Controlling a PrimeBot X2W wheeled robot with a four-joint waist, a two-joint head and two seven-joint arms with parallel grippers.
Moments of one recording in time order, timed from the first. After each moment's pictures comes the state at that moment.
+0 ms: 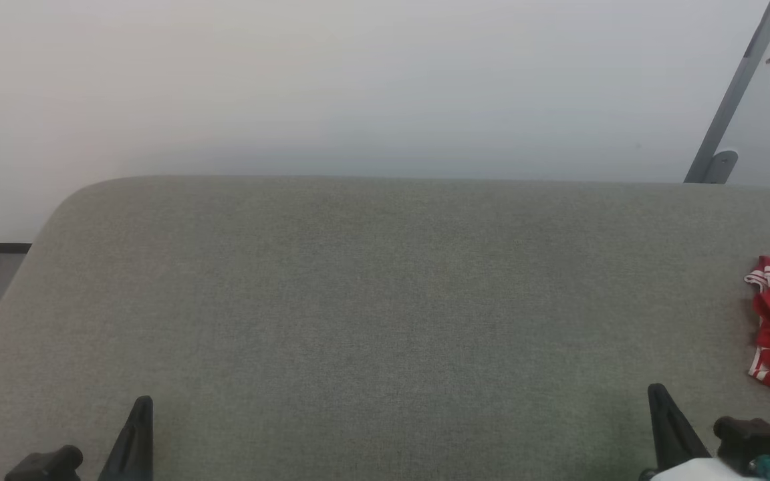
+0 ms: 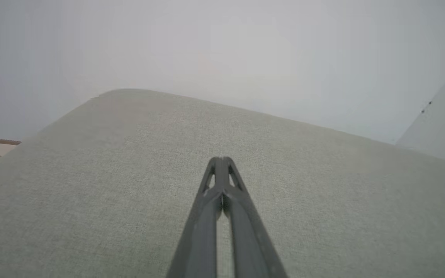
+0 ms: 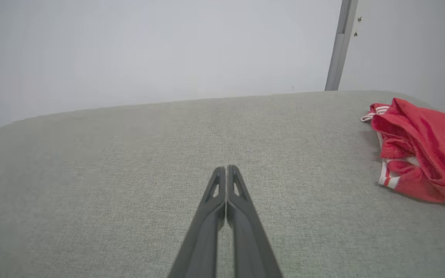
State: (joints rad) left arm 0.15 0.24 0.04 0.18 -0.48 -0.09 -0.23; right arm 0.09 -0.06 -0.10 0.26 0.19 0.13 -0.20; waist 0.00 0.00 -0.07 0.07
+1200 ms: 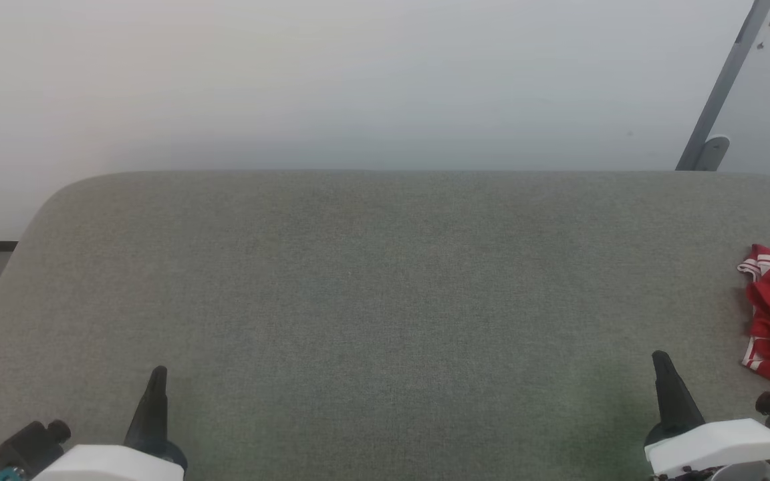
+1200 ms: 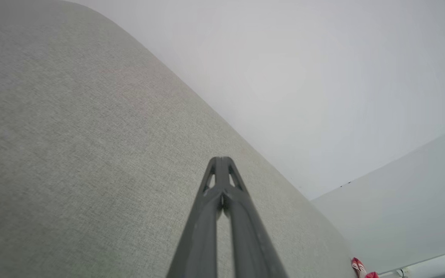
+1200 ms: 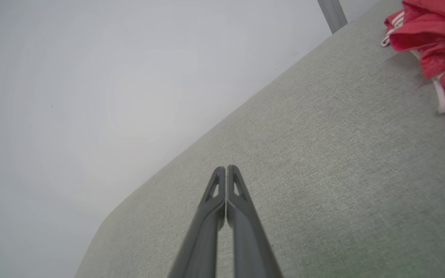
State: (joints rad) left arm 0.05 0.16 0.07 0.20 -0.95 -0.11 -0.08; right arm 0.01 -0.05 -0.10 0.25 0.78 0.13 -0.07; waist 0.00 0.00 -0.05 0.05
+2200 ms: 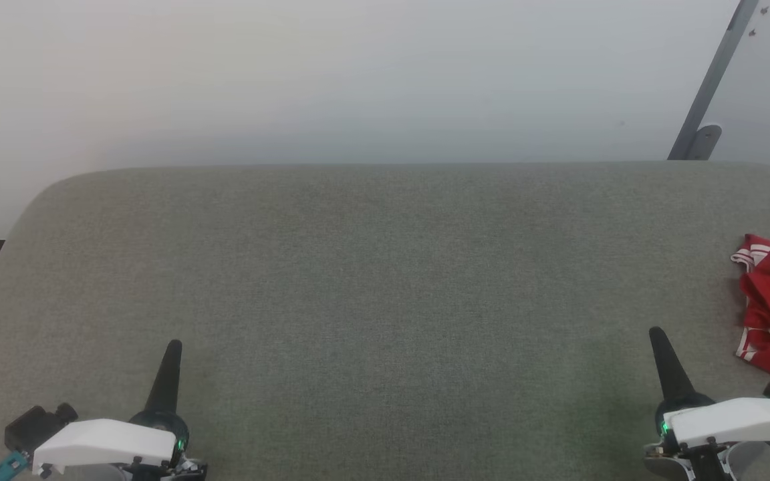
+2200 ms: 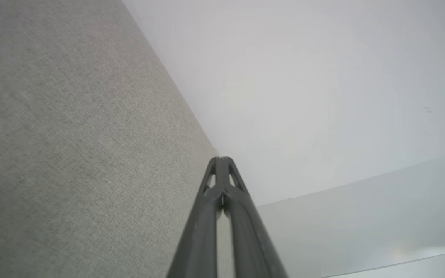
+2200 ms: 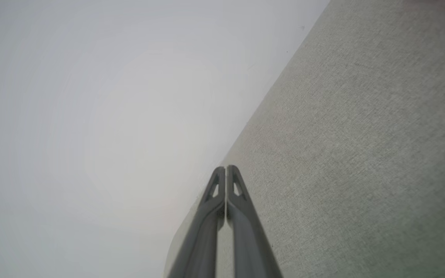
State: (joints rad) left arm -0.02 0.11 0.09 0.22 -1.24 -0.11 0.00; right arm -0.04 -0.05 -0.11 0.25 1.15 0.13 0.01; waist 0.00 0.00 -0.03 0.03
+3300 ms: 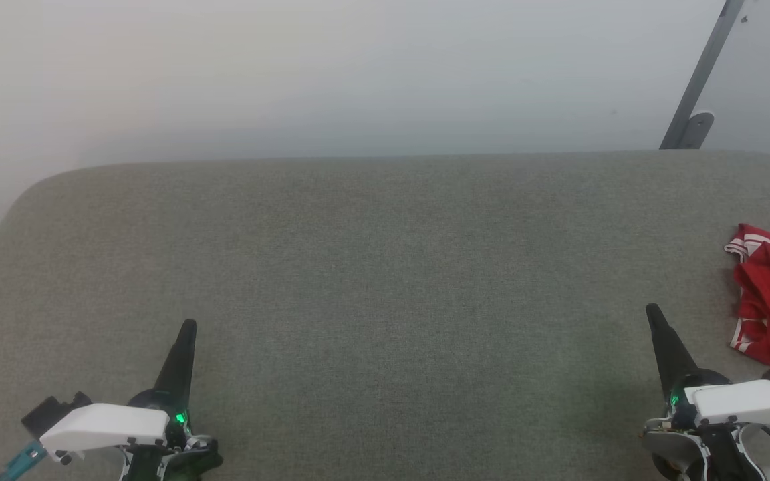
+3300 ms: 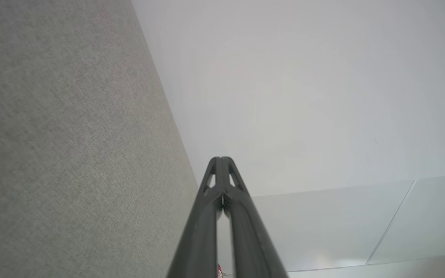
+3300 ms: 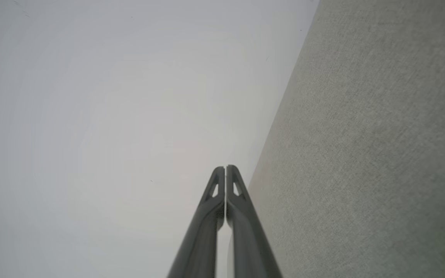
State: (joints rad) left arm -0.07 0.07 0.10 0.24 -1.49 -0.12 0.08; right arm -0.09 -0.05 -0.11 0.25 1.46 0.13 0.08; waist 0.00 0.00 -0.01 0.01
